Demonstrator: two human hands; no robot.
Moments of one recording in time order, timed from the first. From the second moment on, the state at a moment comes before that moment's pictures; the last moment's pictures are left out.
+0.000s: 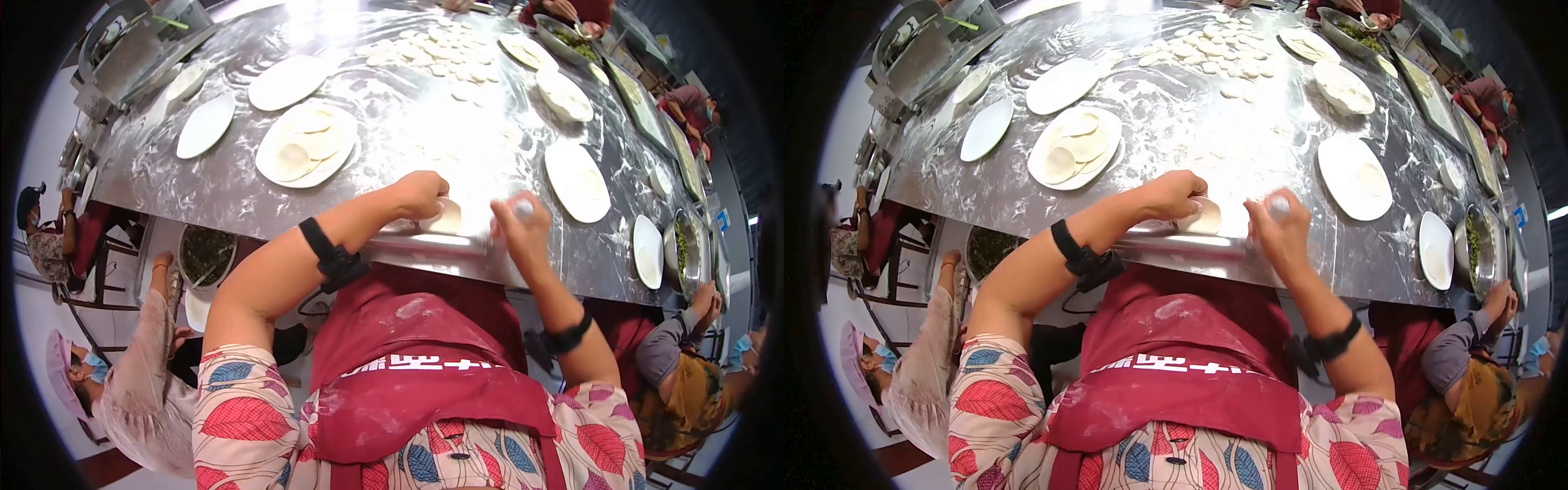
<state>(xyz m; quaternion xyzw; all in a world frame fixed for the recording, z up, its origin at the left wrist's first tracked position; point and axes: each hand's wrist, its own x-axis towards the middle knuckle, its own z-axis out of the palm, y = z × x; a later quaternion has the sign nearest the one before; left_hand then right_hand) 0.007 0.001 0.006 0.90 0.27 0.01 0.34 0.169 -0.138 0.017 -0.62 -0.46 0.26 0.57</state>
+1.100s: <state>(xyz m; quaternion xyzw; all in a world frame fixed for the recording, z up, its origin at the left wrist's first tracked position) 0.001 -0.007 0.025 0.88 0.29 -0.01 0.38 0.171 -0.099 0.019 -0.62 -0.47 0.21 0.59</state>
